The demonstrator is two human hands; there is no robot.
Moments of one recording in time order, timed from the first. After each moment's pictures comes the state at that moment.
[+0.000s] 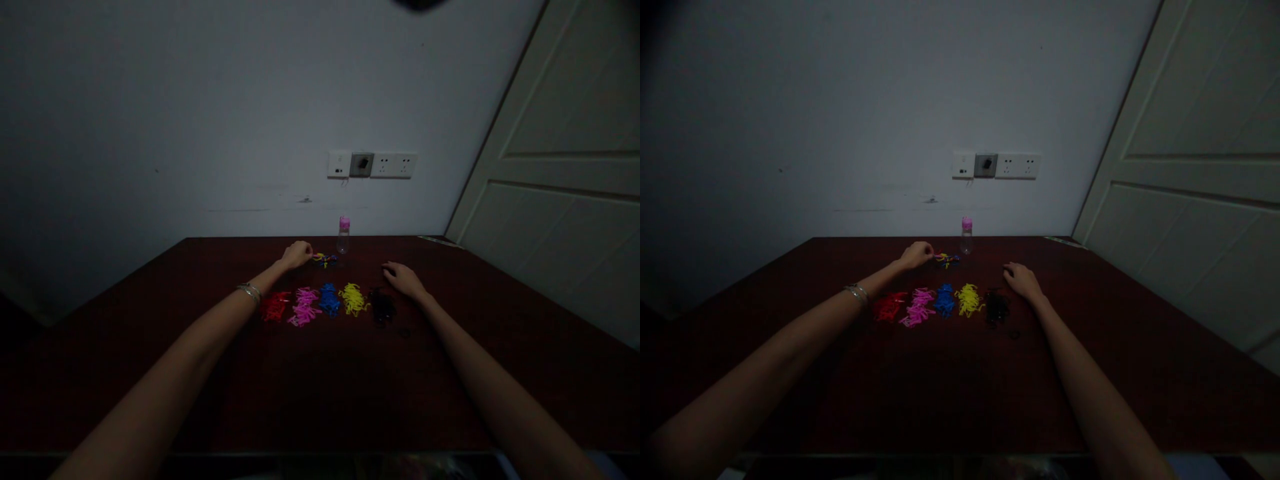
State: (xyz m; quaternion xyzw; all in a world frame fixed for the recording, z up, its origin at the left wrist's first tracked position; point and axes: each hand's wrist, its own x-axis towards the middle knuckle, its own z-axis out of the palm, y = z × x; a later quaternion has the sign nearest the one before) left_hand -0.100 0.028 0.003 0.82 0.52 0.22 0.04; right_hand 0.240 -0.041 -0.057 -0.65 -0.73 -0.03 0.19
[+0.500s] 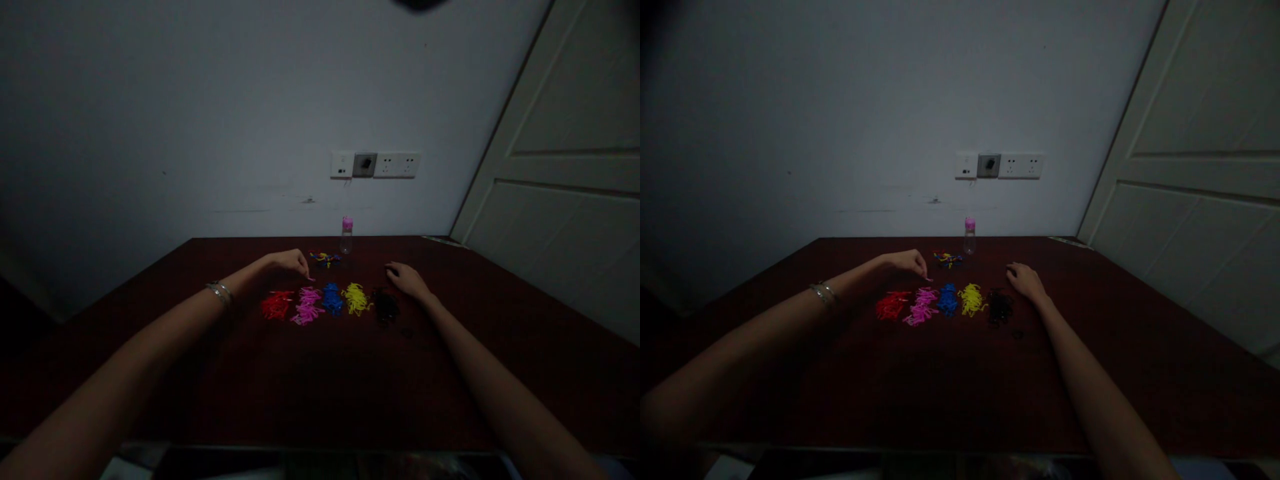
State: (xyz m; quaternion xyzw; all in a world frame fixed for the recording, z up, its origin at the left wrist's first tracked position) left_hand -0.136 0.004 0.023 0.83 0.40 0.06 0.38; right_hand 0.239 -0.040 -0.059 -0.65 -0.73 -0.04 0.19
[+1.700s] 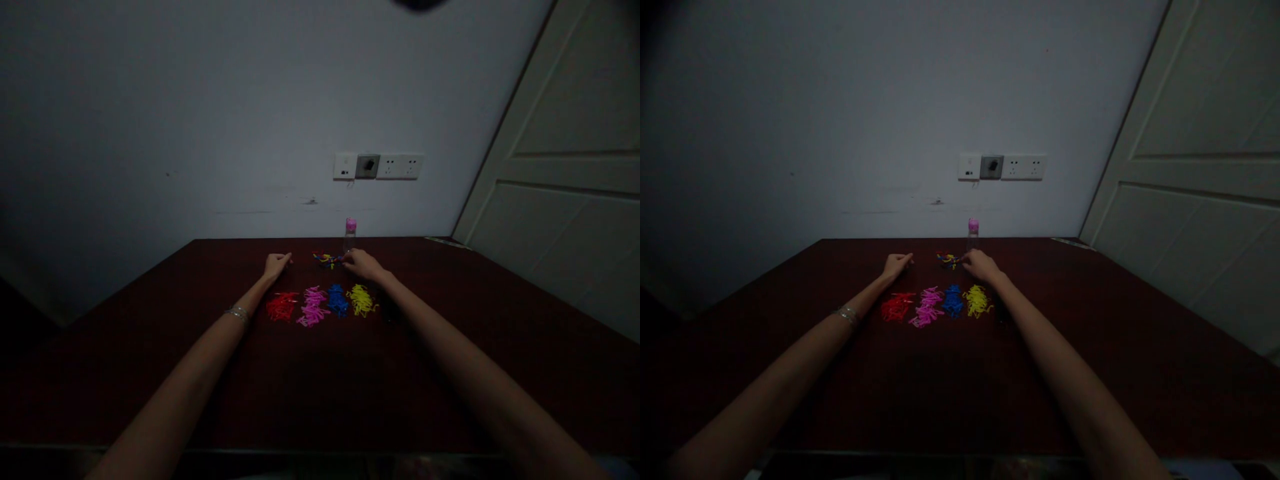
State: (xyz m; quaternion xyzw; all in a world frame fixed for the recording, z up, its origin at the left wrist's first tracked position) left_hand -0.176 0.028 -0.044 0.62 0.59 0.45 0.24; right_hand 0.114 -0.027 0.004 -0.55 -0.82 0.00 0.15
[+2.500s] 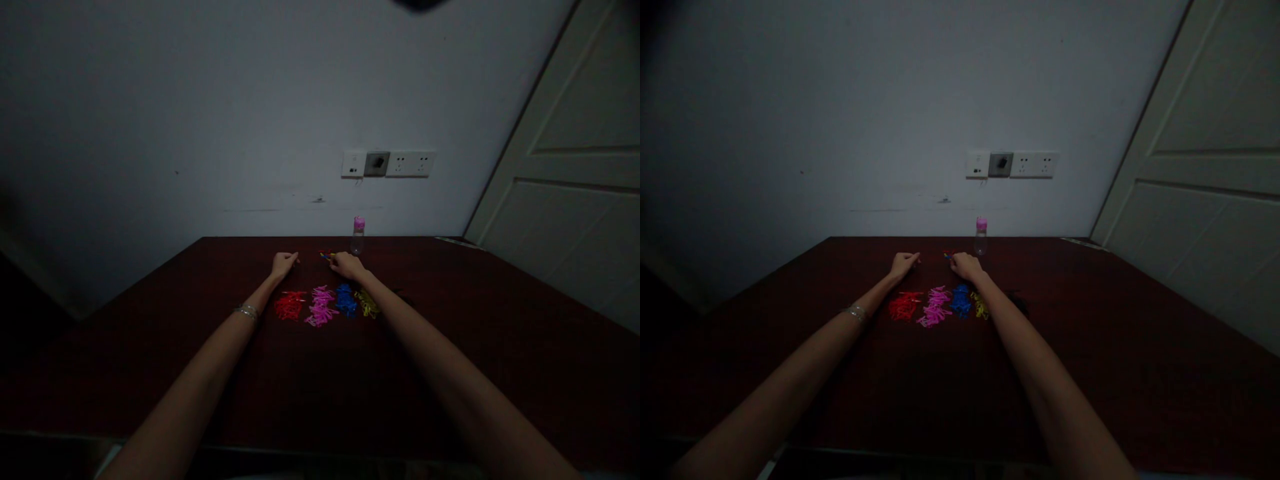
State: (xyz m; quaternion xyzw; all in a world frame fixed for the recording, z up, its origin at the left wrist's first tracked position) left_hand -0.175 0.025 -0.044 0.63 0.57 0.47 0.24; right_hand 0.051 -0.010 -0.007 -0.57 -0.82 0.00 0.10
